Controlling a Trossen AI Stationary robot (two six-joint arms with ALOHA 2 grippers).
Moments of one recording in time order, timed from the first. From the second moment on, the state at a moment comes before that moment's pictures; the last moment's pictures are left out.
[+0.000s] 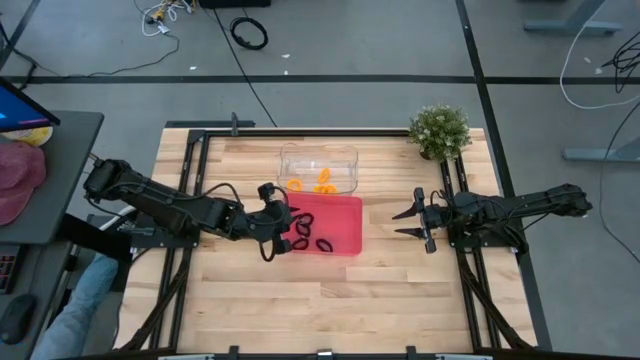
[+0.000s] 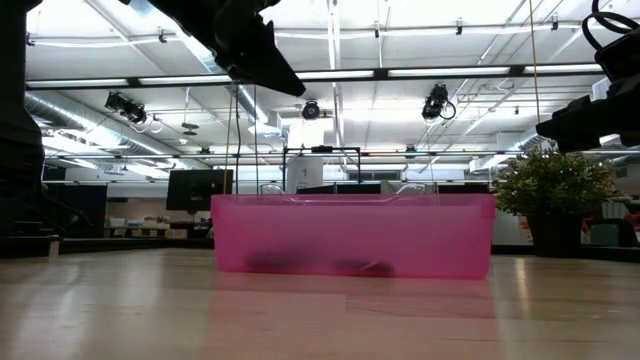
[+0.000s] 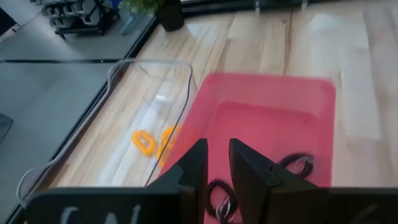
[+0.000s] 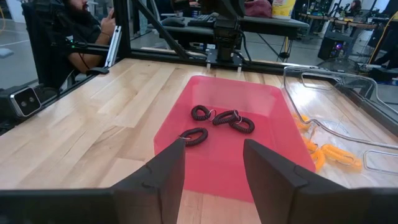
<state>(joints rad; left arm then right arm) -0.29 1.35 0.94 -0.24 -0.66 -0.15 0.12 0.25 0.02 0.07 -0.01 -0.09</state>
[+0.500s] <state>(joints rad) -0.29 1.35 0.94 -0.18 -0.69 -0.13 0.12 0.25 0.02 0.07 -0.01 -0.09</state>
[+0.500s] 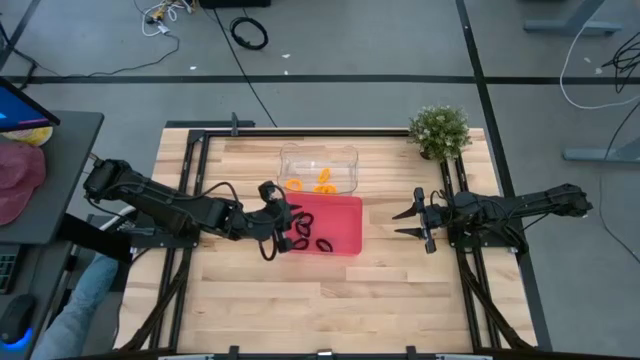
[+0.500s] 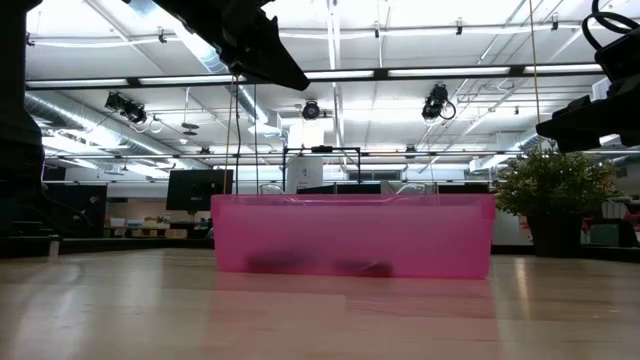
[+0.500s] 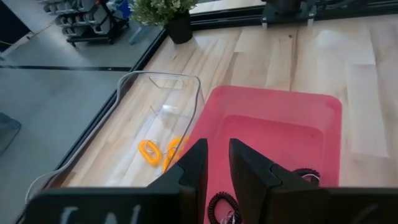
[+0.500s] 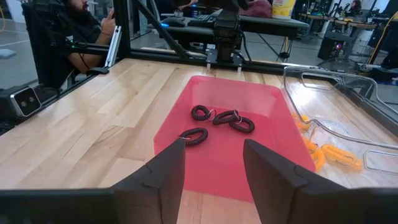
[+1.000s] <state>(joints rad) -0.29 1.35 0.94 -0.18 -0.69 -0.14 0.12 0.25 0.02 0.07 -0.01 -0.09</state>
